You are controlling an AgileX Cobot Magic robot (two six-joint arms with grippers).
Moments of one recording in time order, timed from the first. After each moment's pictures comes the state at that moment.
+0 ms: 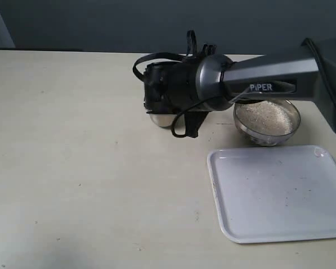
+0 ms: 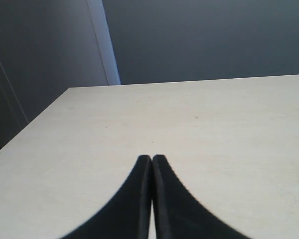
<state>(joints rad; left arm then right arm) 0.03 0.00 0.00 0.04 0.23 0.07 0.96 2.10 -1.41 -1.08 1.06 0.23</state>
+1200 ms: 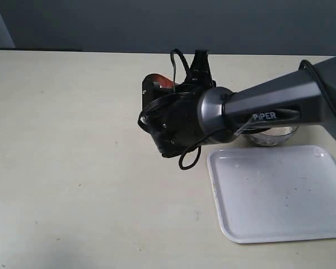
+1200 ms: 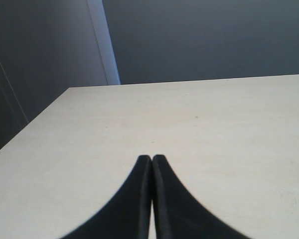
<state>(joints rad) 0.03 0.00 0.00 0.04 0.23 0.07 1.03 2.08 -1.23 -1.42 1.04 0.51</state>
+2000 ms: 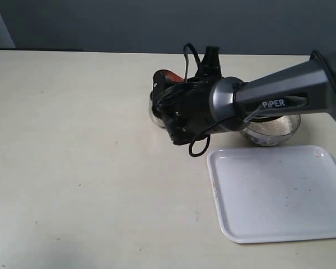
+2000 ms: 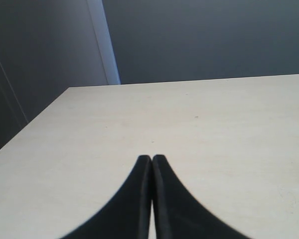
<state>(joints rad) 0.03 0.00 0.00 0.04 0.23 0.07 0.96 2.08 -1.23 -1.43 0.99 0.51</state>
